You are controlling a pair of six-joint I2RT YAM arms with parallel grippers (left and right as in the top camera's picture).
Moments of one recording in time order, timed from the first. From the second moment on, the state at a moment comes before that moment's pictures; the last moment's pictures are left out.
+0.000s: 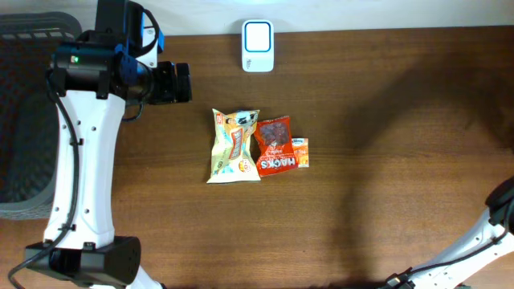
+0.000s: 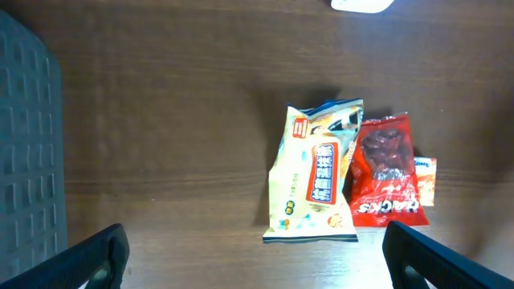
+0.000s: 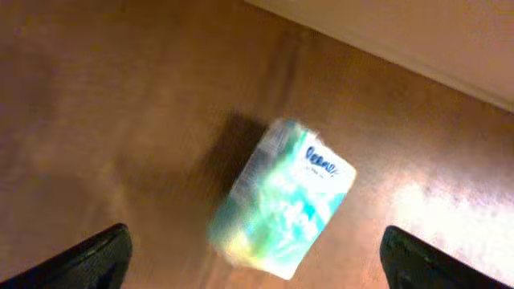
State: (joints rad) left arm -0.12 1.79 2.14 -1.45 0.06 -0.16; right arm -0.83 2.32 2.02 -0.83 0.20 0.33
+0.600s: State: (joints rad) left arm -0.12 1.79 2.14 -1.45 0.06 -0.16; right arm -0.07 2.10 1.77 -1.26 -0.61 -0.09
